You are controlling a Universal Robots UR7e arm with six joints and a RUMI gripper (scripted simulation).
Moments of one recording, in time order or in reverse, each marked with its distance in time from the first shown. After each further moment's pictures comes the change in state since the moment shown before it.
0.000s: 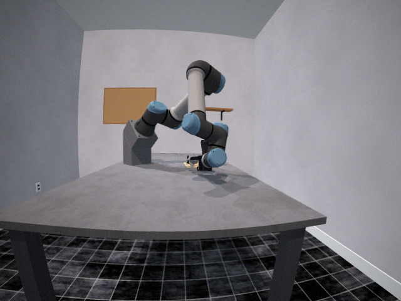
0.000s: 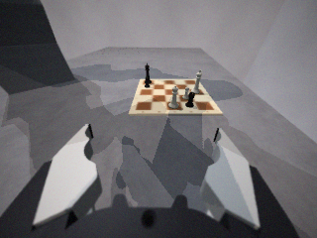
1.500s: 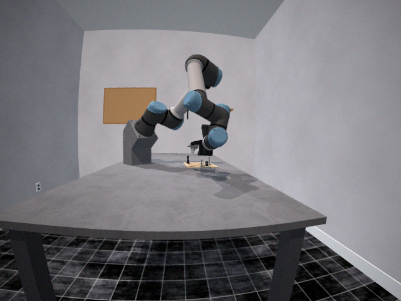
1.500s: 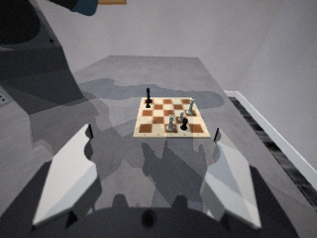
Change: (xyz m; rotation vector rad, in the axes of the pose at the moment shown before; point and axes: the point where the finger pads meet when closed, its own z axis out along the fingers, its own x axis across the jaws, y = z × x) arm -0.002 -0.081 -0.019 -0.006 0.002 -0.004
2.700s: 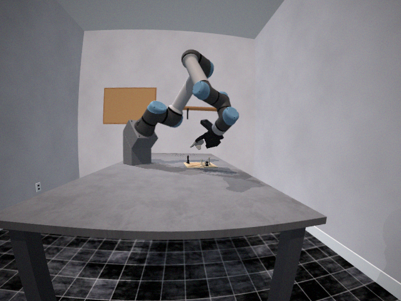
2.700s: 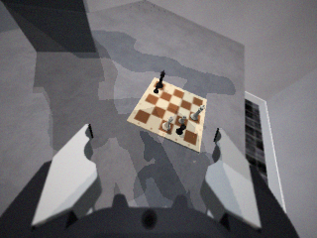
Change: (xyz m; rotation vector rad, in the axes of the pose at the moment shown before) arm 0.012 -0.018 0.033 -0.273 -0.238 -0.323
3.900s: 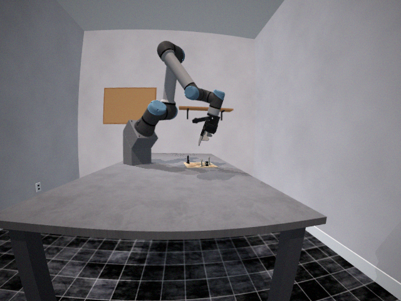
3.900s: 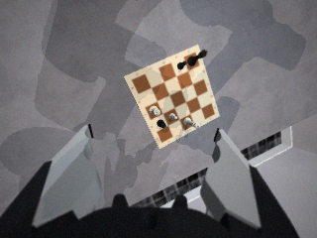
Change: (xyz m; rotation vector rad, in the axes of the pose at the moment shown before) arm 0.041 -0.034 0.053 -0.542 -0.456 -0.613
